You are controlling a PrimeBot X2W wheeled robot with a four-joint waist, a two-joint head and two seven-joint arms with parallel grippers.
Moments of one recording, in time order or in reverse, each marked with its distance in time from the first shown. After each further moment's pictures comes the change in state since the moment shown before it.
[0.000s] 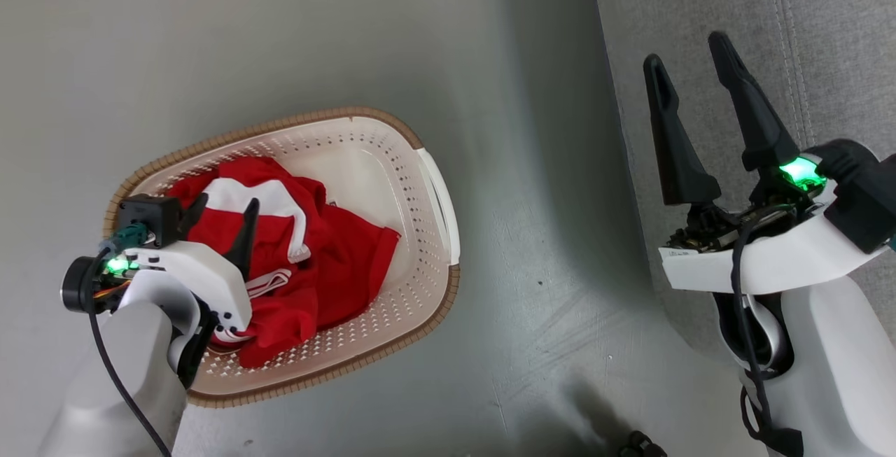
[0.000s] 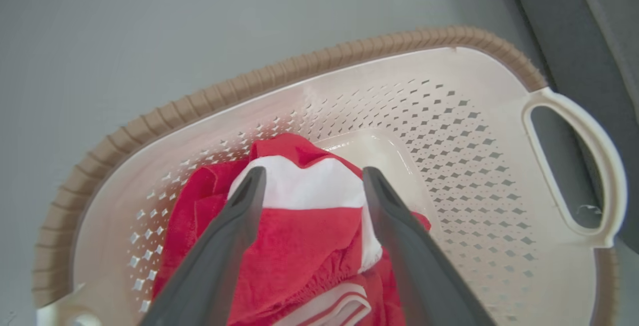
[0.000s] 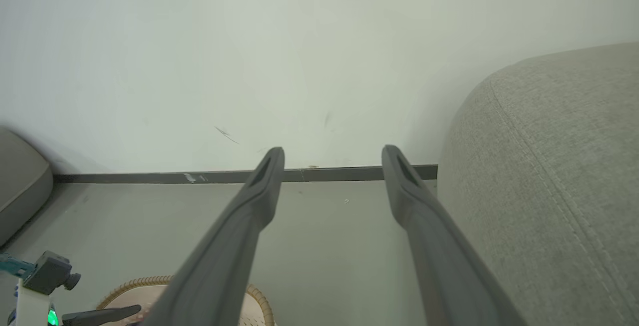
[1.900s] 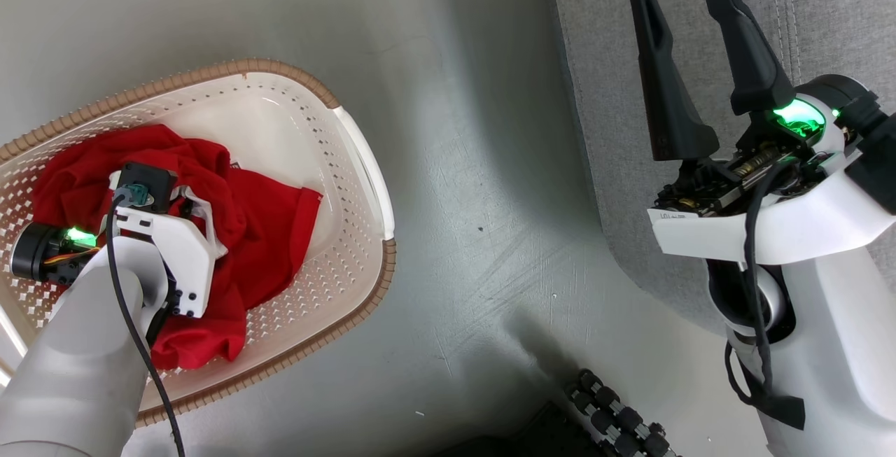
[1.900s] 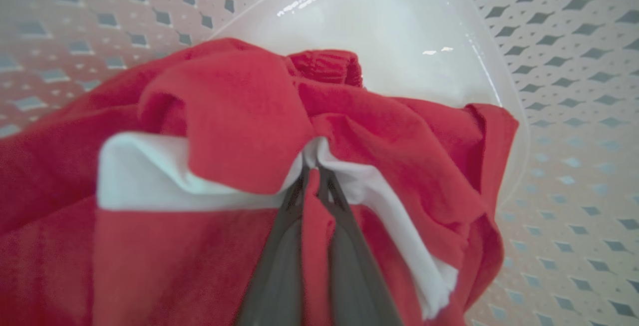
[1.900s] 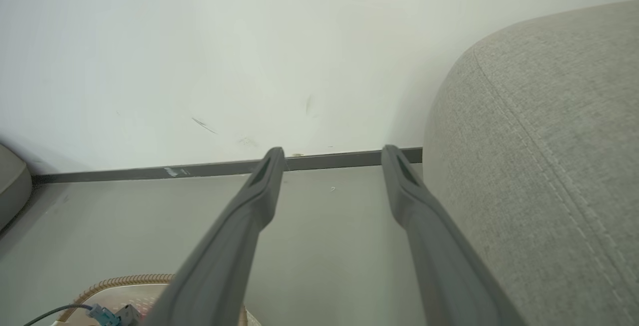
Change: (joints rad) left arm -0.214 0.042 -0.135 0.312 0.161 0.035 0.099; right arm -0.128 0.006 0.063 -0.050 0.093 0.000 0.000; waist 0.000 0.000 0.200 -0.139
